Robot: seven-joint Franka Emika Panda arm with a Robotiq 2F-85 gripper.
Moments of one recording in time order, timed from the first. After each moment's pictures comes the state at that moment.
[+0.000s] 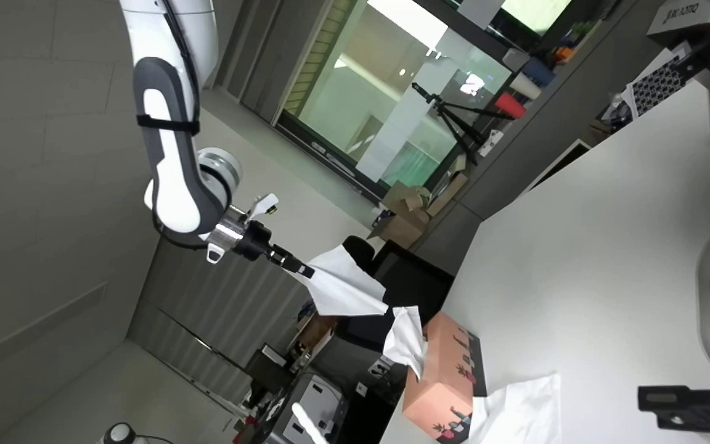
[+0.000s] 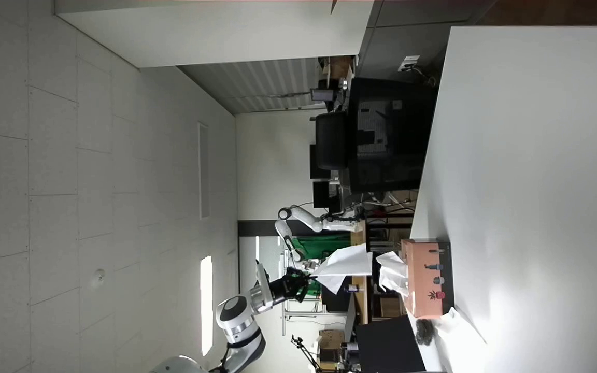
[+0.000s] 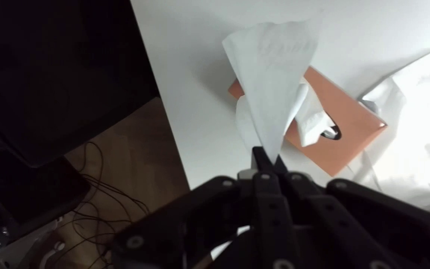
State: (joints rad) arm 0.19 0.36 0.14 -1.64 -0.43 2.22 -0.73
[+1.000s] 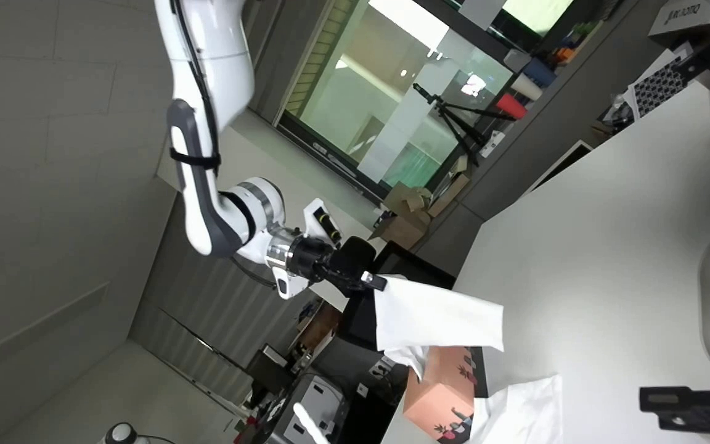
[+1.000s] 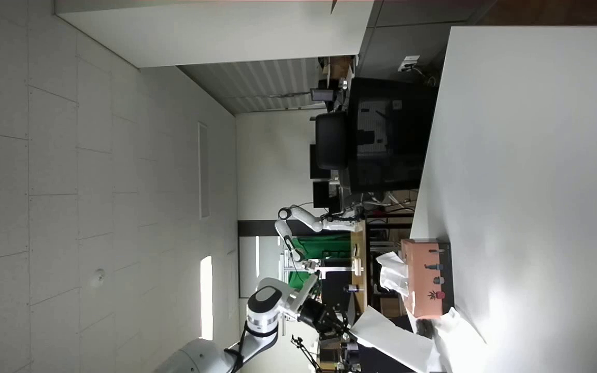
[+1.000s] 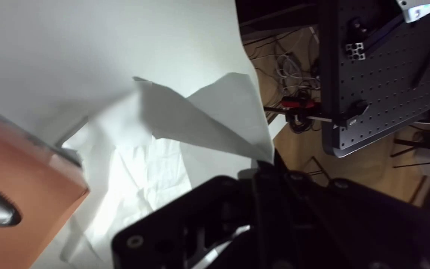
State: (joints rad) arm 0.11 0.52 0.21 -1.61 0.00 1.58 -1.12
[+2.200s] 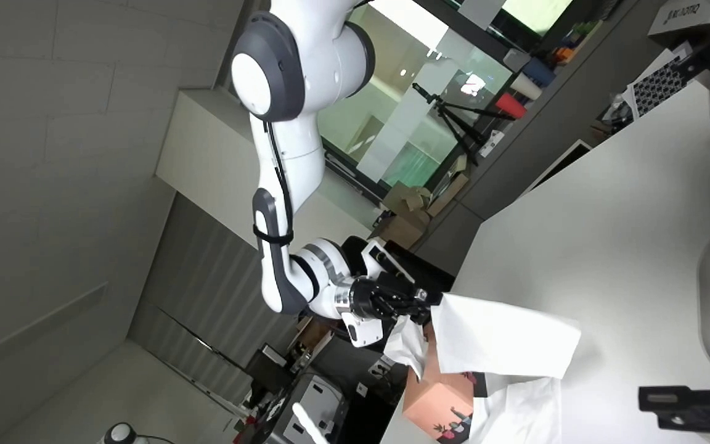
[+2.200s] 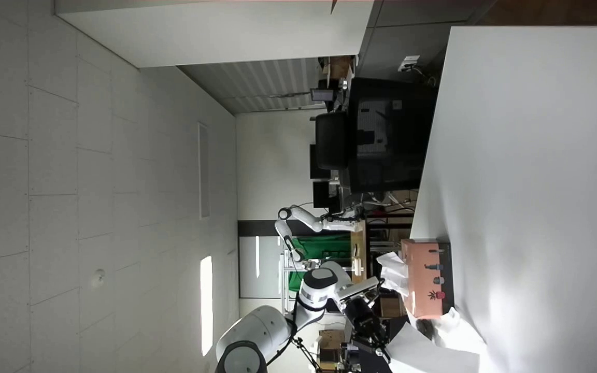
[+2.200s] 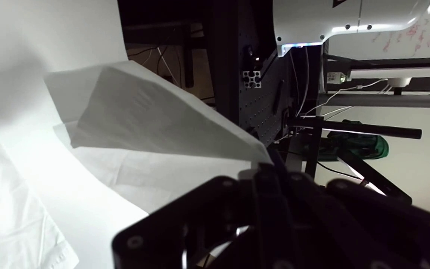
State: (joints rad) arm 0.09 1.02 0.23 -1.18 0.04 1.08 -1.25
